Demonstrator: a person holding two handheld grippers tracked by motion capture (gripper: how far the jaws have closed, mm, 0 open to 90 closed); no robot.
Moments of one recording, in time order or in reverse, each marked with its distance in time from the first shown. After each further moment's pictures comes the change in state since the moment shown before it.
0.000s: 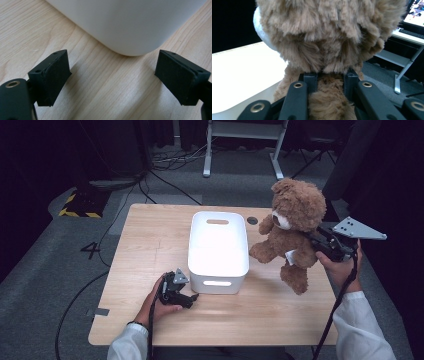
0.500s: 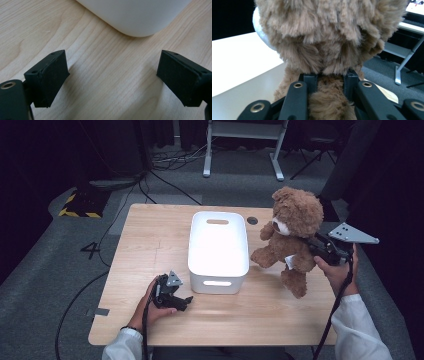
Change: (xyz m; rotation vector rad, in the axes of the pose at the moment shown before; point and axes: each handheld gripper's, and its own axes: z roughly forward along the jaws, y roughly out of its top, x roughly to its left) left arm 0.004 -0.014 -0.012 0.001 0.023 -0.030; right arm -0.006 -0.026 0.008 0.046 -0.006 0.023
